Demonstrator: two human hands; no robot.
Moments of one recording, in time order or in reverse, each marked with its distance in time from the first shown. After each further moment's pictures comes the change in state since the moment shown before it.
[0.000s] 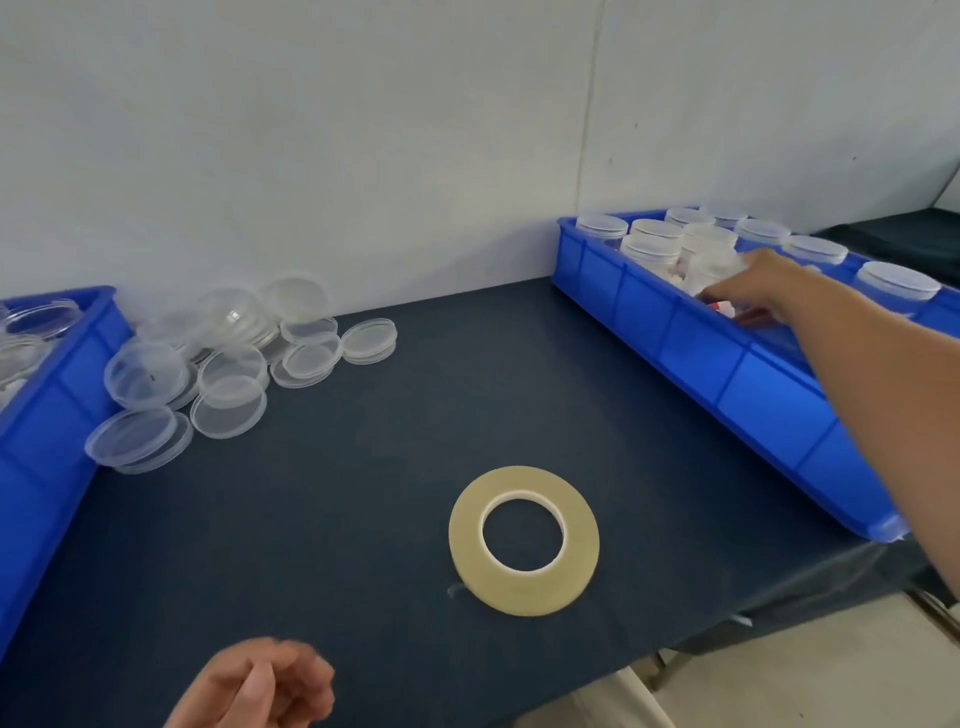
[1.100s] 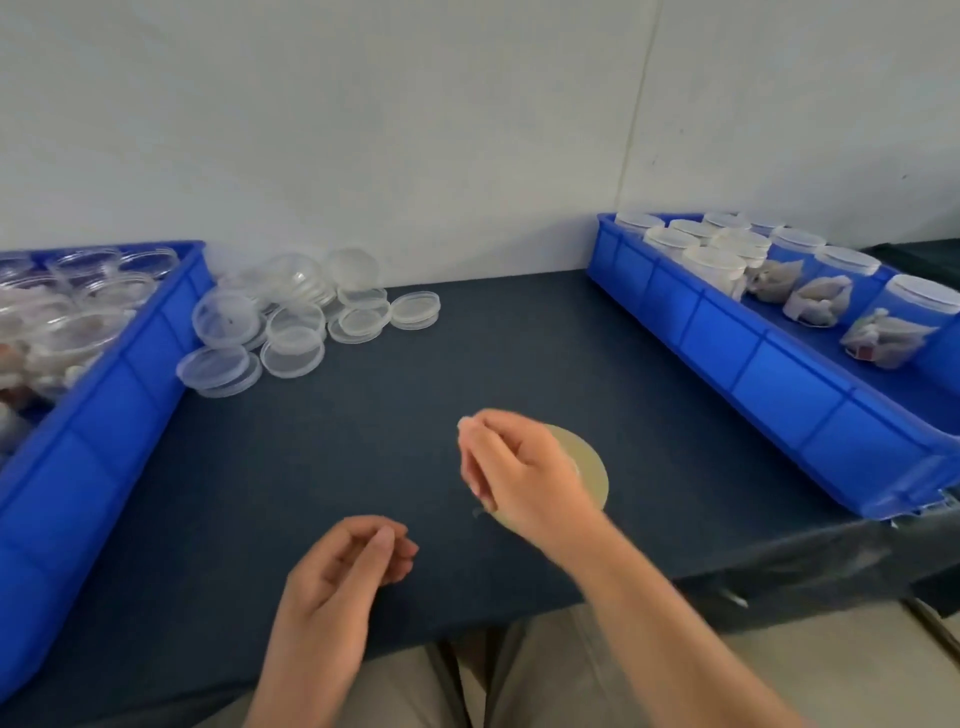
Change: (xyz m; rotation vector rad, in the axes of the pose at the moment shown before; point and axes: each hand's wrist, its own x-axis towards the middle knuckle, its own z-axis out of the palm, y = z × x) left_hand -0.030 -0.013 0.021 0.106 0.003 -0.080; right_hand -0.367 -0.007 0.157 0.525 -0.538 -0.756
